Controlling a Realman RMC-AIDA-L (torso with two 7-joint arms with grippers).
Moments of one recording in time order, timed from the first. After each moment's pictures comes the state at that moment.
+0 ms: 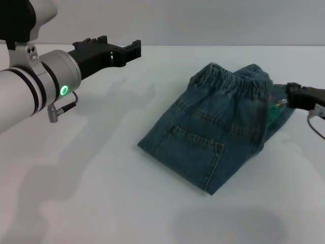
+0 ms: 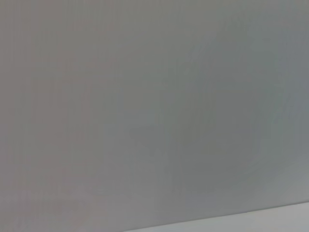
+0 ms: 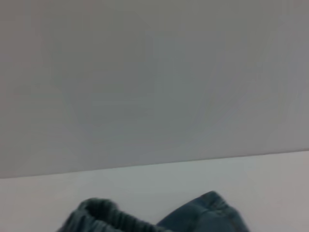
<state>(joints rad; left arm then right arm) -0.21 -2.06 -1.37 -1.47 2.41 -0.40 0.26 -0.04 2.07 1.39 1.55 -2.63 0.42 -0.05</state>
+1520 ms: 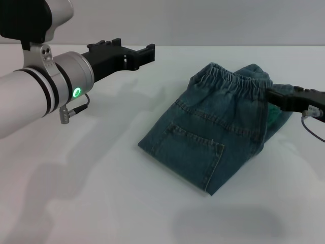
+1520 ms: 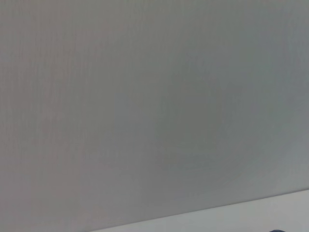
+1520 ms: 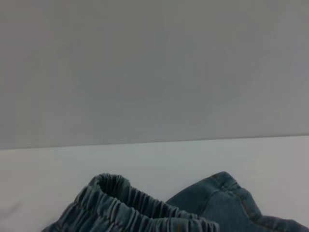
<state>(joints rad) -0.24 -2.06 -1.33 -1.47 2.41 -0.41 0.26 0.02 2.07 1.42 1.55 -2.65 0.55 -0.06</state>
